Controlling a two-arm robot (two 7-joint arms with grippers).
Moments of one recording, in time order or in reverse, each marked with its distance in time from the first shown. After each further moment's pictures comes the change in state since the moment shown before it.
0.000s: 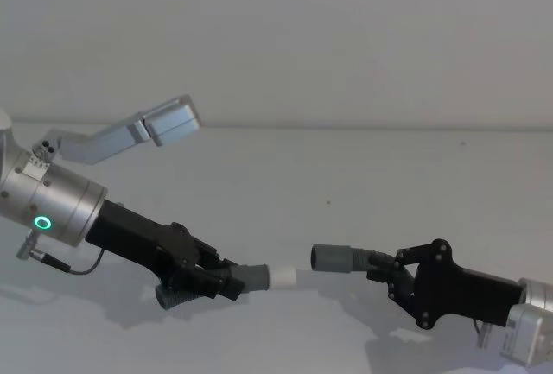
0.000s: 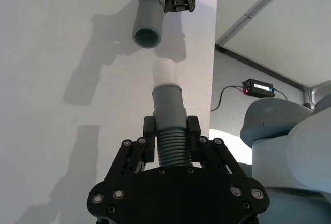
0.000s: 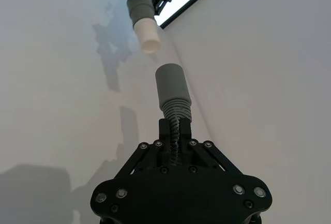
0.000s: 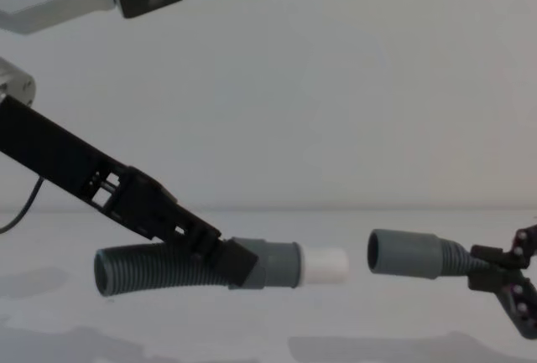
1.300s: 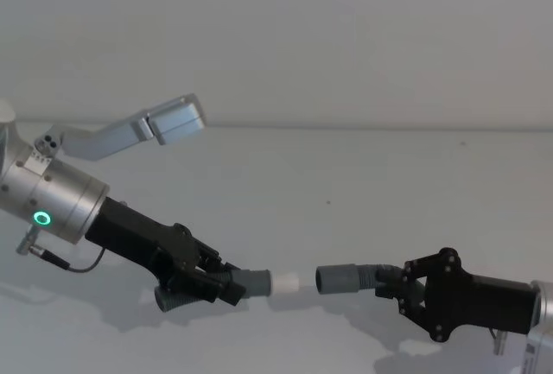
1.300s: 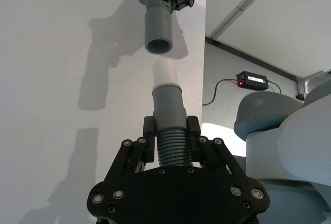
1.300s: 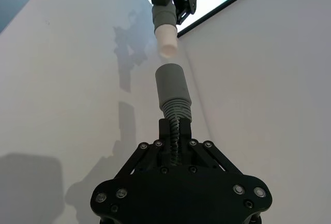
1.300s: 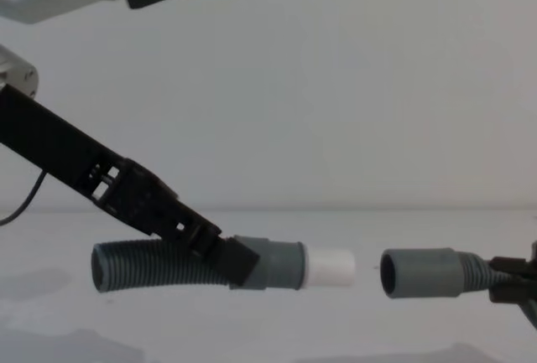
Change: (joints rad) left arm -0.049 0.016 0.054 0.001 -0.016 -0.009 -0.032; right arm 0.006 0.068 -0.020 -0.046 -0.026 -0.057 0.012
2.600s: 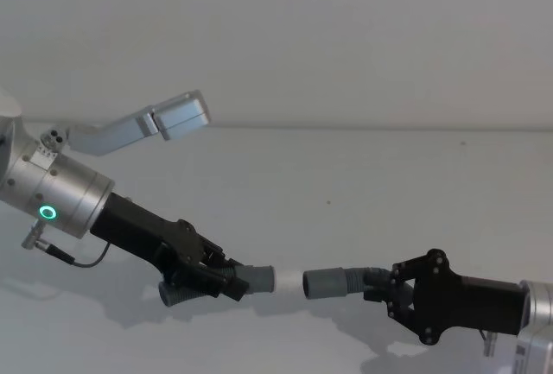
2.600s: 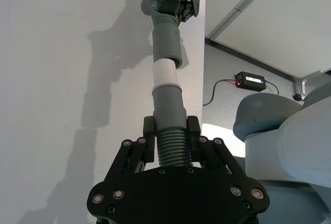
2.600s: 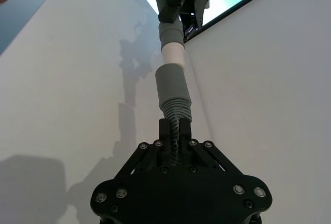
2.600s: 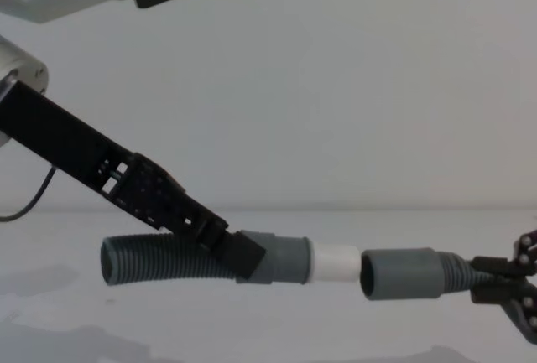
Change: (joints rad) left arm -0.037 -0.009 0.037 0.029 -0.021 -0.007 0.000; right arm 0.007 0.001 -0.025 -0.032 0.012 0.025 0.013
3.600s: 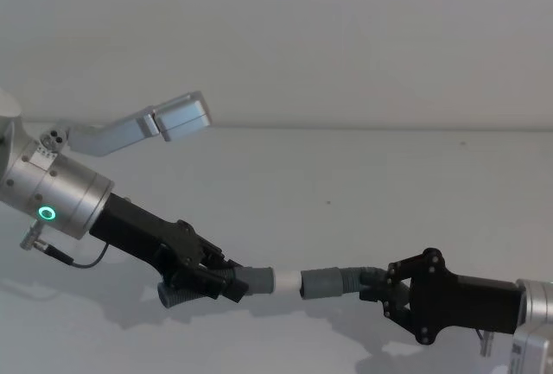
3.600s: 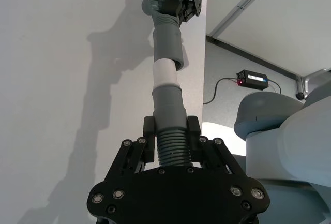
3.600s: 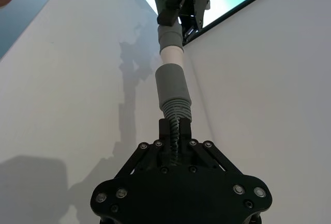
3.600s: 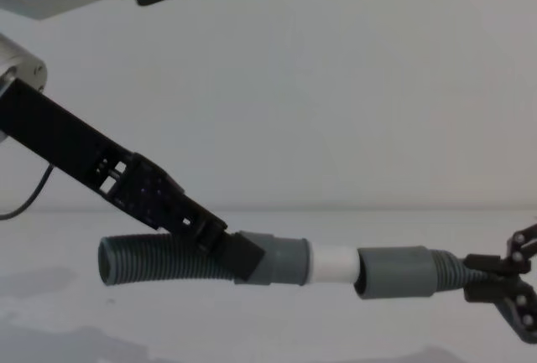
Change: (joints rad) left arm -0.010 0.016 0.017 -0.019 -0.018 0.006 0.023; right arm 0.006 0.001 -0.010 -0.013 0.006 0.016 0.003
